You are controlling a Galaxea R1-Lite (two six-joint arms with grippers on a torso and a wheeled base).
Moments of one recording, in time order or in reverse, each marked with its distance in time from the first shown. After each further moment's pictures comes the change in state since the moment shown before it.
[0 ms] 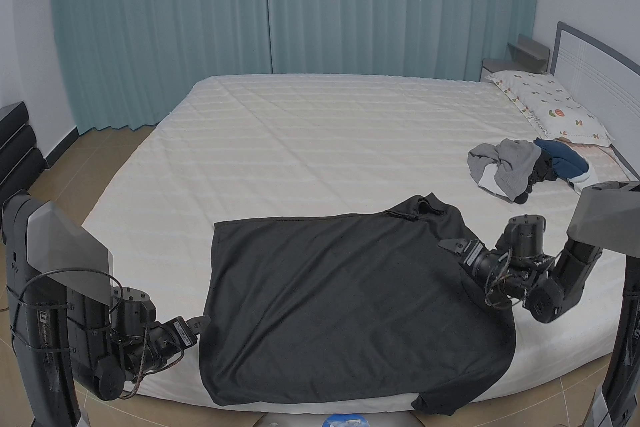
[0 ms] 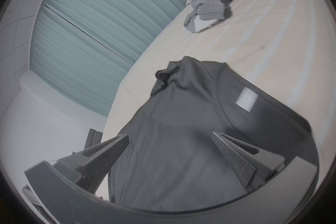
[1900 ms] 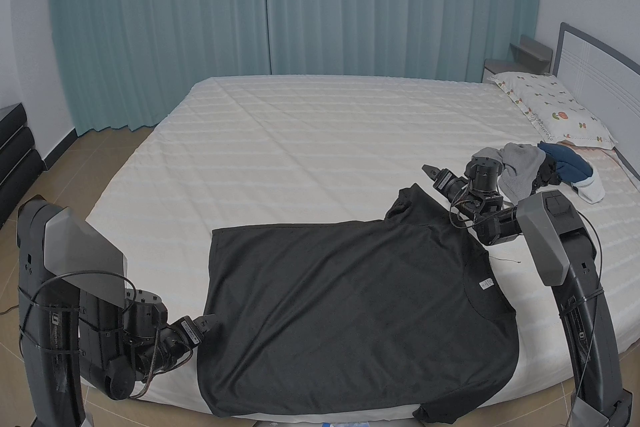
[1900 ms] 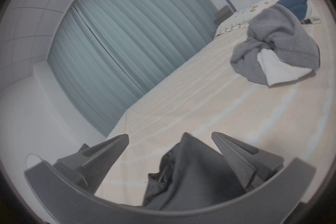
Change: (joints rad) left arm -0.028 0.063 -0.057 0.000 0.006 -0.102; right arm -0.119 0.600 -1.402 0.481 -0.025 -0.185
